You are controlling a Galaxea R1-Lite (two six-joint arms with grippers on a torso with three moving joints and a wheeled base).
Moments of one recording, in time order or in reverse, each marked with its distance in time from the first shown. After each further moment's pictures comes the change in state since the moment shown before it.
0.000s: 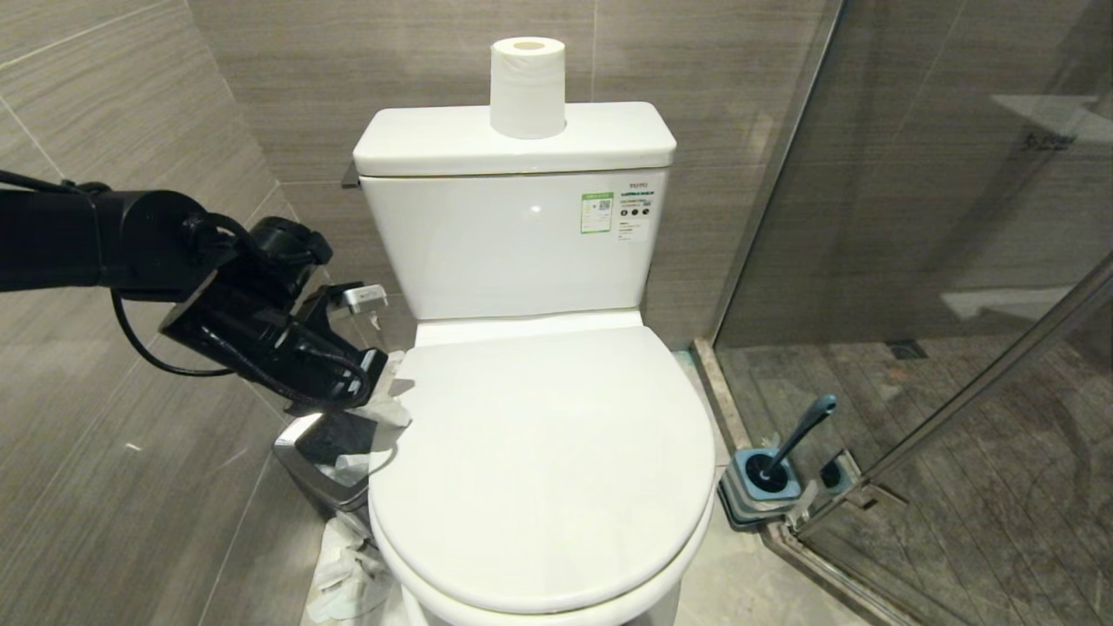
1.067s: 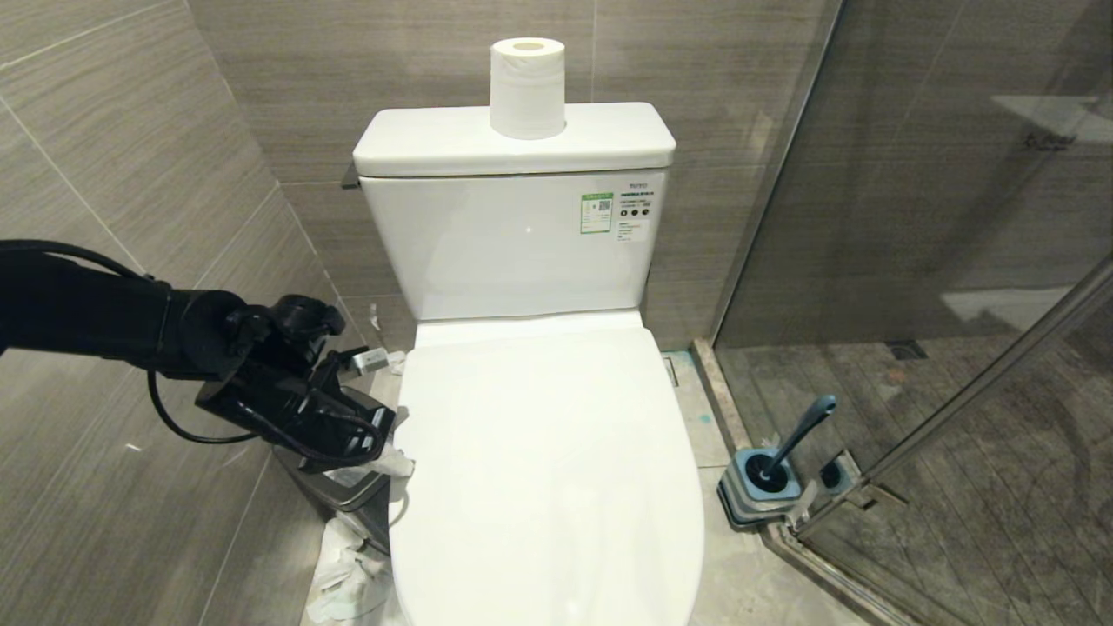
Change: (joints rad) left arm 0.045 0.064 0.279 -0.278 -0.007 -0.043; right arm 0.000 0.000 0.000 0.000 -0.001 -0.001
